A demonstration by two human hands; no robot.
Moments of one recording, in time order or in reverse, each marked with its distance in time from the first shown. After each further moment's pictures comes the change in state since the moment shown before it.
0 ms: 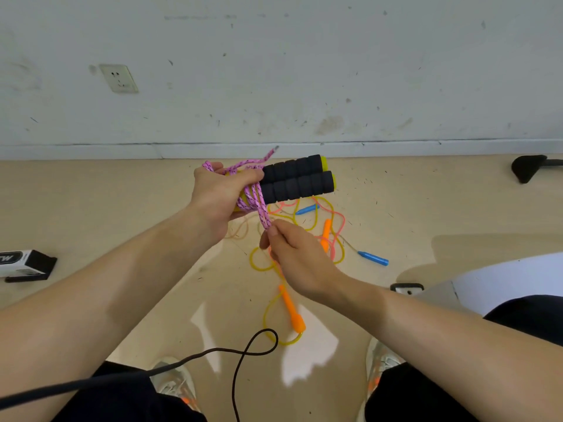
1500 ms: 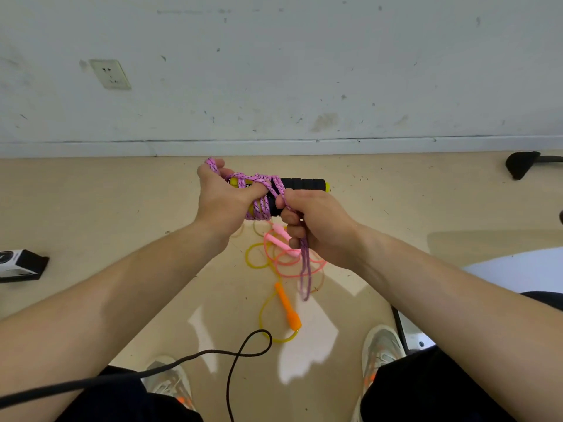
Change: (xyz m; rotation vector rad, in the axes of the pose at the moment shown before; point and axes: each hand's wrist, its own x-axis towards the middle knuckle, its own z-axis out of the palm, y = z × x) left_hand -0.007 -0.025 0.009 0.220 0.020 0.296; right_hand 0.024 -0.016 -0.047 0.645 -0.092 0.338
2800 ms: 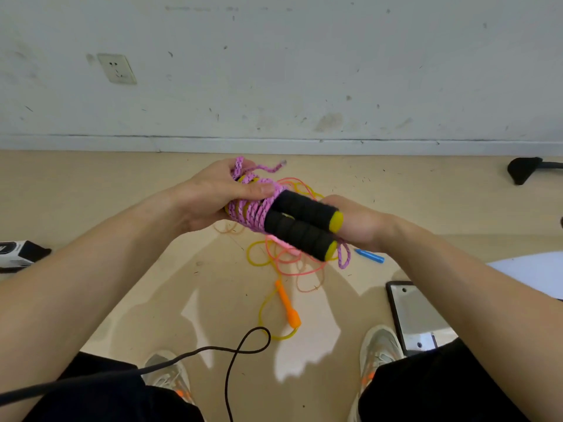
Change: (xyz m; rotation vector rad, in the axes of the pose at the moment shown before) left_hand 0.004 0.032 -0.039 -0.045 -0.628 -0.166; right_hand 0.006 0.004 -0.044 -0.604 -0.157 -0.054
